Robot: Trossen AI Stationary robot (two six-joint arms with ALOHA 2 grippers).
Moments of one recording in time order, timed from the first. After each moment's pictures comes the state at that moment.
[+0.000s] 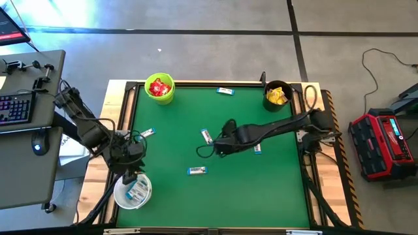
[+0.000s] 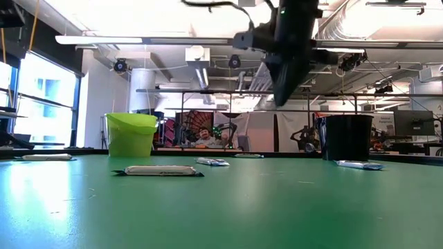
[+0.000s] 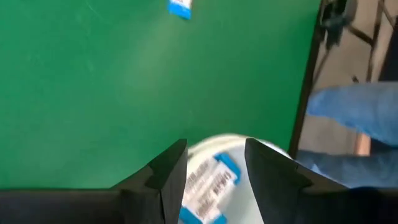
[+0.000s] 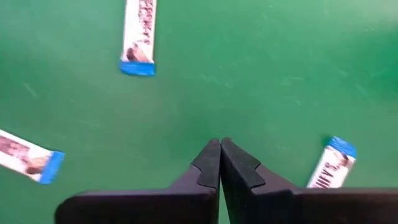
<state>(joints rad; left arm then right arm) -0.78 0.93 0.92 -1.04 -0.18 -1.10 0.17 1.88 1.54 -1.13 0.34 1.17</state>
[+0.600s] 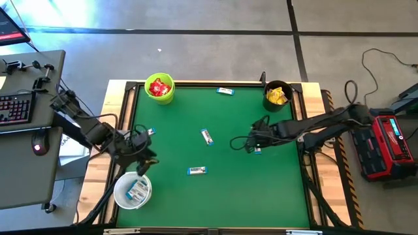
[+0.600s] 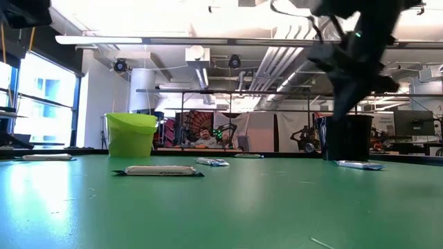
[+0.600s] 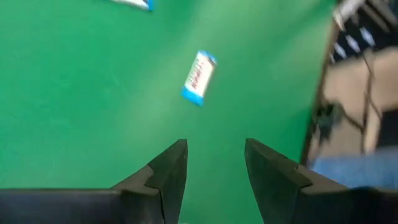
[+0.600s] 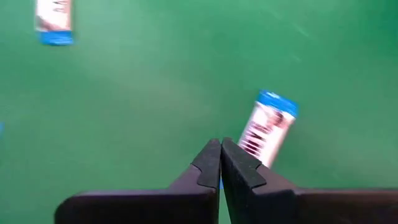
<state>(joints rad) -0.66 0.93 0.92 -0.91 -0.37 -1.12 0.12 1.33 0.85 -0.78 0.27 1.18</state>
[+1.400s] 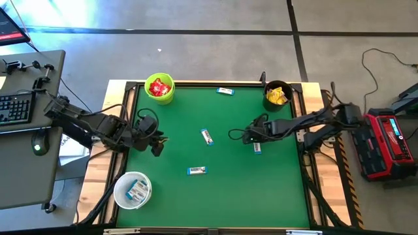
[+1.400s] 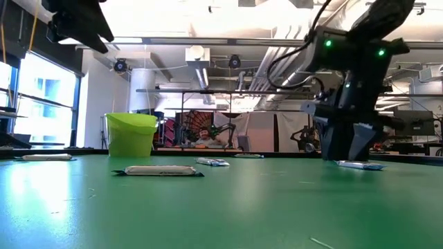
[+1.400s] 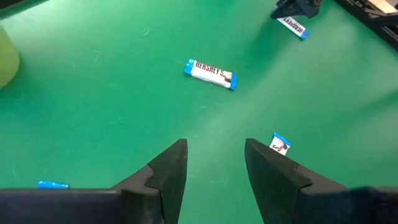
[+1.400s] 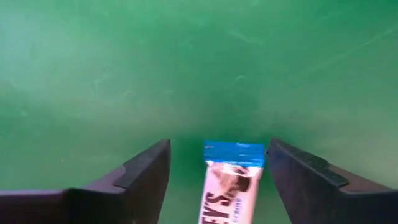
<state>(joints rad) -0.38 0.96 0.92 -0.92 -0.54 -1.00 -0.03 1.46 0.67 -0.56 0.30 1.31</state>
